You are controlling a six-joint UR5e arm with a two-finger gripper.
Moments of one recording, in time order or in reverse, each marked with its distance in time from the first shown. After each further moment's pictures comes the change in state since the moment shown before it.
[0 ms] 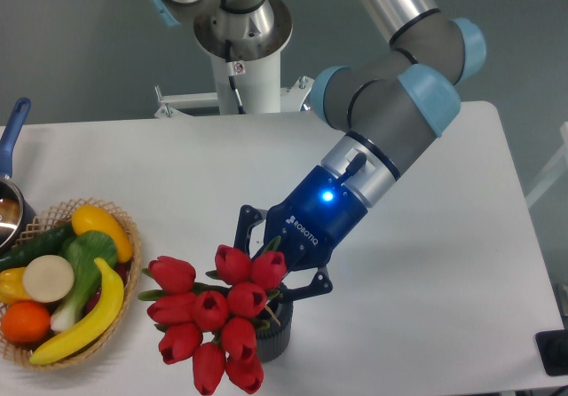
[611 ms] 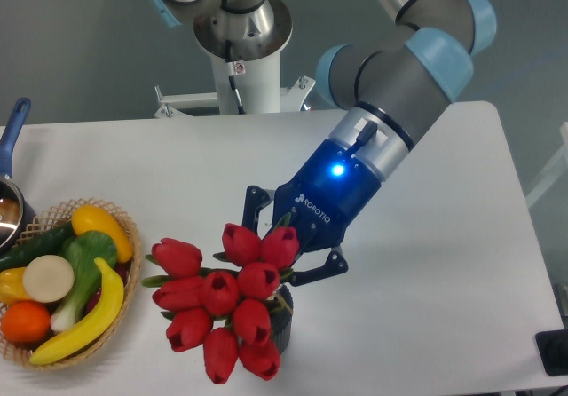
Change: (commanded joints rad) arm 0.003 0.023 0.086 0.000 0.000 -0.097
